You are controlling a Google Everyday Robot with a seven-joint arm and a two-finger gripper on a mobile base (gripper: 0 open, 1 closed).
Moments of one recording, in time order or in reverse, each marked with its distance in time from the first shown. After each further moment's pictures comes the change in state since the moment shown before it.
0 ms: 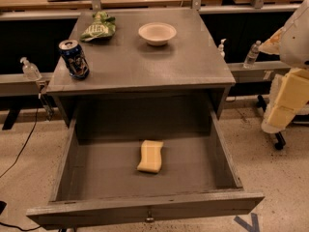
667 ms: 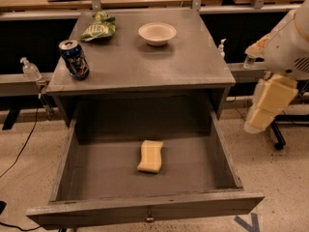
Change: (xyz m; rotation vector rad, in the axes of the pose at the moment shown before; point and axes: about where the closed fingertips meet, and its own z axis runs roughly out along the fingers) arm -0.017 -0.005 0.022 0.027 -0.073 -0.016
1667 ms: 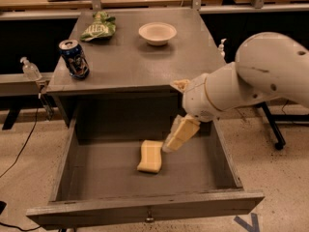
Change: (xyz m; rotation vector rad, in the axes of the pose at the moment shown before) arm -0.116 0.028 0.158 -0.049 -0.433 -0.086
